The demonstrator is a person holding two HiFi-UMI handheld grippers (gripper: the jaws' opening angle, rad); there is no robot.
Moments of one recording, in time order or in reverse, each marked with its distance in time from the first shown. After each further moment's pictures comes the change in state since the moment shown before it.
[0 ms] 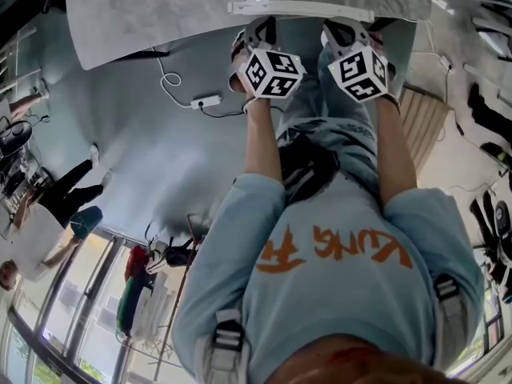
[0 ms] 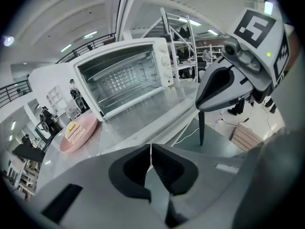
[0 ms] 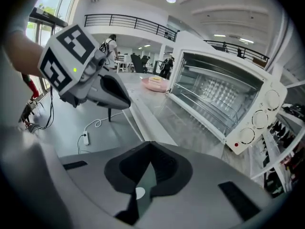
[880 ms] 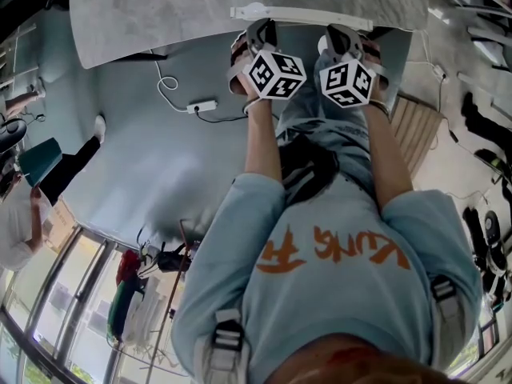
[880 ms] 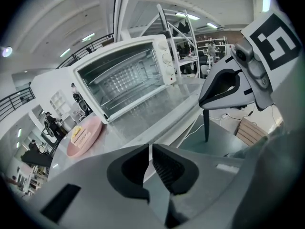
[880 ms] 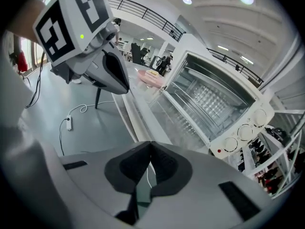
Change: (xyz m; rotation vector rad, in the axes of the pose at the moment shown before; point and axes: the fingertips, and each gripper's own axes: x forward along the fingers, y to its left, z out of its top) left arm 0.001 0.014 0.005 0.042 0.029 0.057; right arm 0.009 -0.011 -0.007 -0.143 0.071 -0.201
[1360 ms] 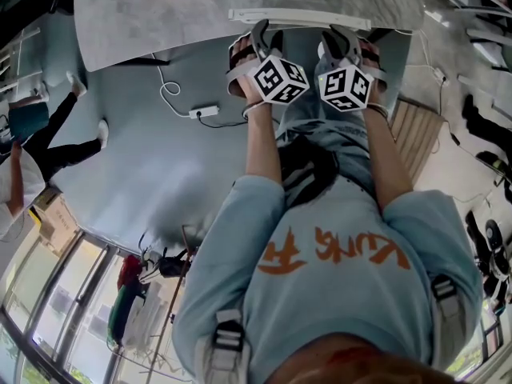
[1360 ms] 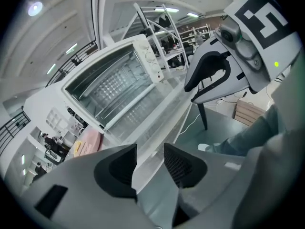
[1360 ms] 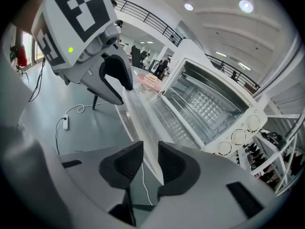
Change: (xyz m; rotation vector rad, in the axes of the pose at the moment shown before) left arm -0.008 -0.014 0.007 0.201 0.023 0.003; right arm -0.014 -0.005 0.006 -0.026 -0.044 -0.047
